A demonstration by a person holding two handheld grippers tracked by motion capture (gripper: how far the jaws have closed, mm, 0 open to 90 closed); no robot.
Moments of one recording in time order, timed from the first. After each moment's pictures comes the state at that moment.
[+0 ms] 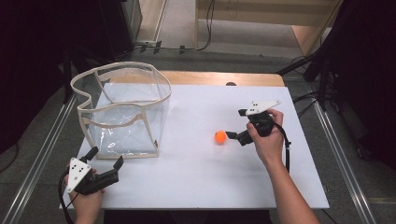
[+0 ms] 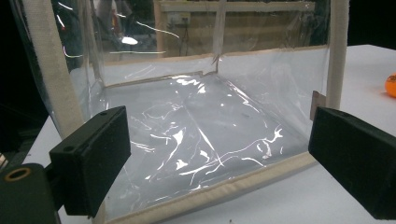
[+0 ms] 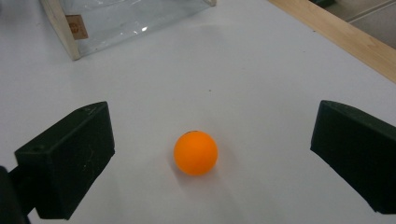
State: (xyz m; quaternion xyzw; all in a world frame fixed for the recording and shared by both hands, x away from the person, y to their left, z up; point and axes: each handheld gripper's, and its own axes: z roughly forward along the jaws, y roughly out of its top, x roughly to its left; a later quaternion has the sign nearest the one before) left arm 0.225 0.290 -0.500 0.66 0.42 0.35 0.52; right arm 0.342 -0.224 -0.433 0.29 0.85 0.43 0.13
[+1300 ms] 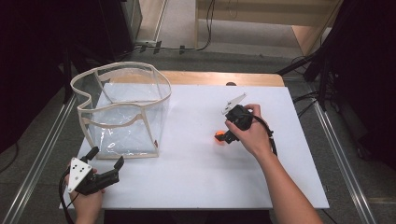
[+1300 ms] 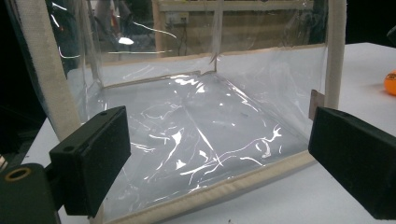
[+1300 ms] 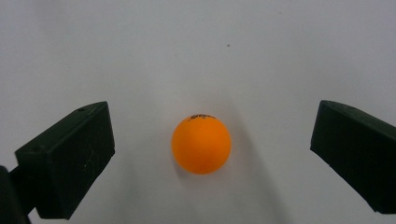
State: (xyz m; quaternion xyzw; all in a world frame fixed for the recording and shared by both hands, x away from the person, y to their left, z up) left arm 0.225 0.289 -0.501 0.66 0.42 0.35 0.52; right arm 0.379 -0.178 -0.449 0.27 0.92 0.28 0.06
